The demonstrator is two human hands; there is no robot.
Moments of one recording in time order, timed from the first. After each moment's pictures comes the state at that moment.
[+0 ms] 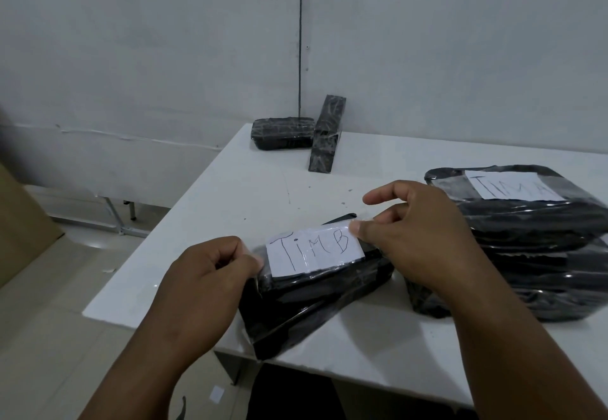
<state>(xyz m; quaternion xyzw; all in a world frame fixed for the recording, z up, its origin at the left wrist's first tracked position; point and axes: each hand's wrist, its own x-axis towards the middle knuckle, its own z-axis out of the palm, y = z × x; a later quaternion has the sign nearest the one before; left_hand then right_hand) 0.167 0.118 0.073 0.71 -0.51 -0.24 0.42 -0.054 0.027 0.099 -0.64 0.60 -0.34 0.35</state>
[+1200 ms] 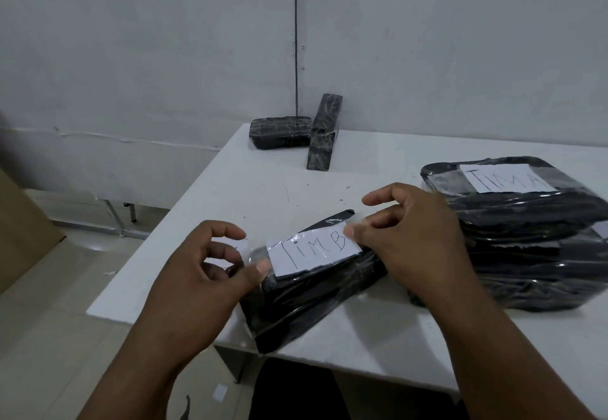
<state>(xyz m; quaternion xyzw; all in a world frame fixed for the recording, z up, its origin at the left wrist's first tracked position) 0.179 0.127 0.060 0.70 -0.47 -0.29 0.46 -0.053 0.034 0.081 -0.63 0.60 -0.38 0.31</state>
